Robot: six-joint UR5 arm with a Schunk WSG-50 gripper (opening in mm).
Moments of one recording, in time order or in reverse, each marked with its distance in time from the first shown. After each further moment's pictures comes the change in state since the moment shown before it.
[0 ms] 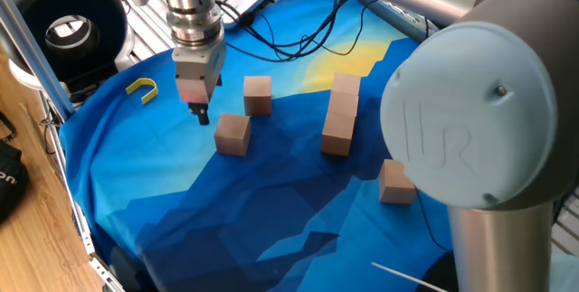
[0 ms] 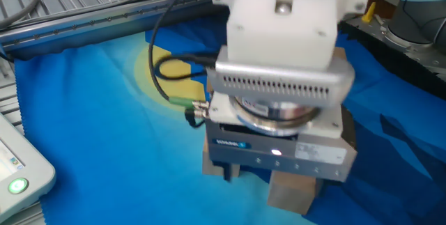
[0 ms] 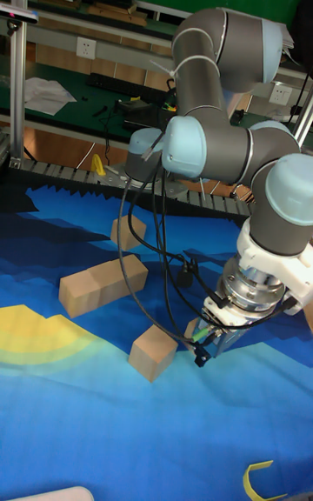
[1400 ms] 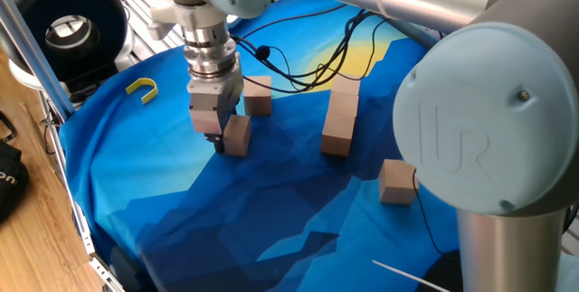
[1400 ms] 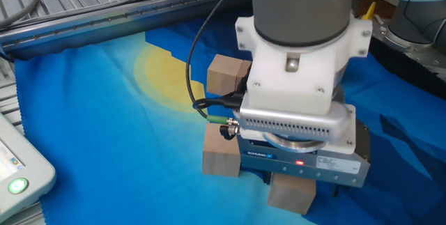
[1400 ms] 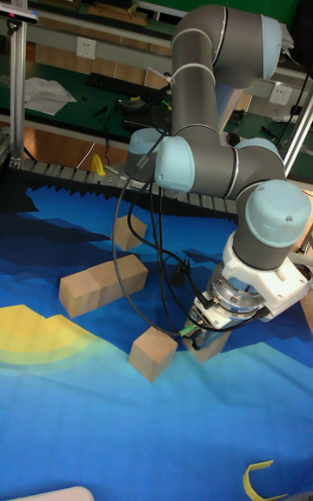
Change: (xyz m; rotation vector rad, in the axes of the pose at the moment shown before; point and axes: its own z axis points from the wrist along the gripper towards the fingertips) arm 0.035 0.023 0.042 -0.055 0.054 0.068
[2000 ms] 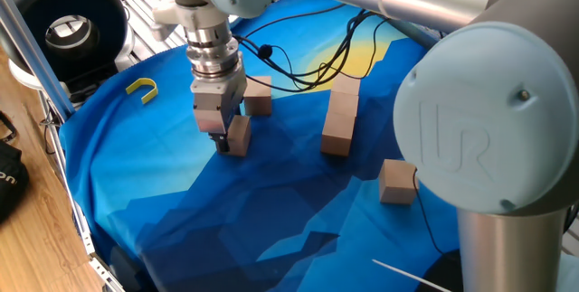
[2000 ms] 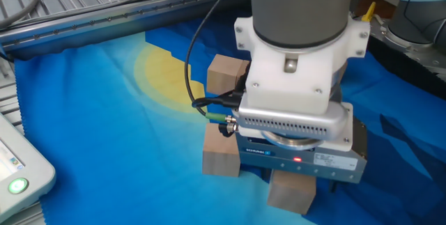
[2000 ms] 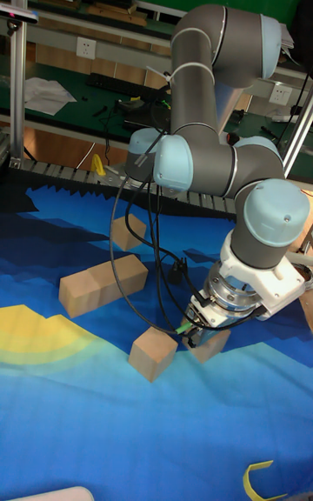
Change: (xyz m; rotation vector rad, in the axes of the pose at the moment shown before) arm 0.010 -0.003 -0.004 -0.001 0.019 -0.004
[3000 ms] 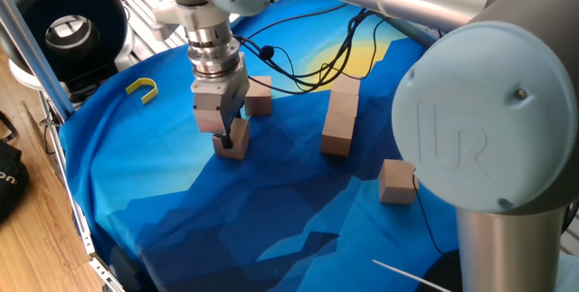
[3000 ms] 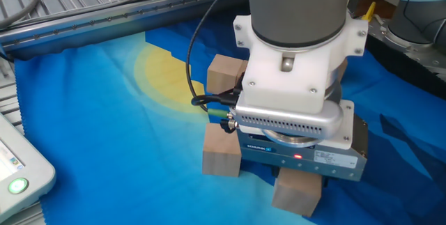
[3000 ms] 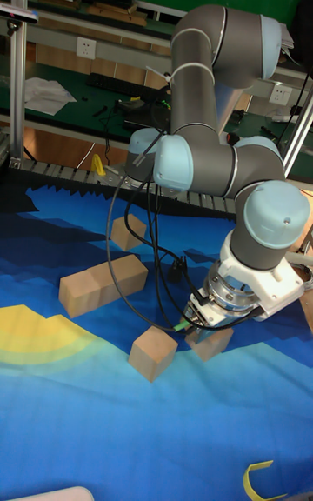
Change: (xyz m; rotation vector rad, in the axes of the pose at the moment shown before) arm 0.002 0.001 0.002 -0.002 0.013 0.041
